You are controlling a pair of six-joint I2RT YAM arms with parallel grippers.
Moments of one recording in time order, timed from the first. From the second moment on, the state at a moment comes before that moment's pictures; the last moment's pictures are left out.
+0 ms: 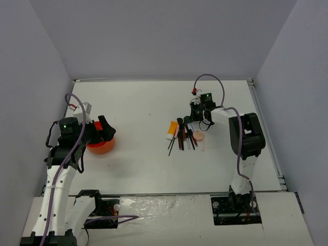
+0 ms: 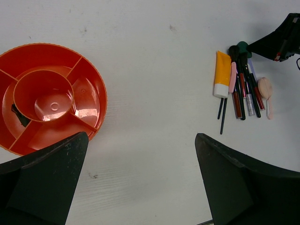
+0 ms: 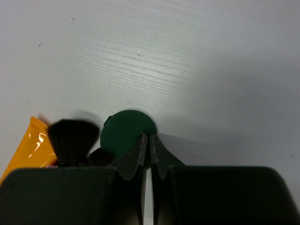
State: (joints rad) left arm 0.01 0.80 0.88 -0.63 0.31 -0.26; right arm 0.24 2.00 1.21 -0.03 -0.20 0.10
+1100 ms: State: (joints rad) left arm -0.14 0.84 0.87 -0.46 0.41 -0.45; right arm 0.43 1.48 0.92 0.27 -0.29 0.27
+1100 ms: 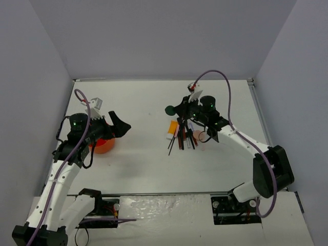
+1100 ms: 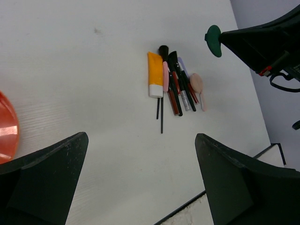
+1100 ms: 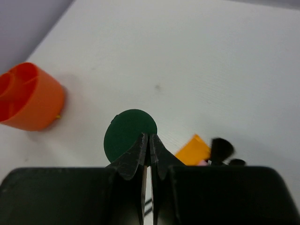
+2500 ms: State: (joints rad) left arm -0.51 1.01 0.92 -0.19 0.32 -0.70; right arm 0.73 1.35 0.78 0.60 -0.39 0.37
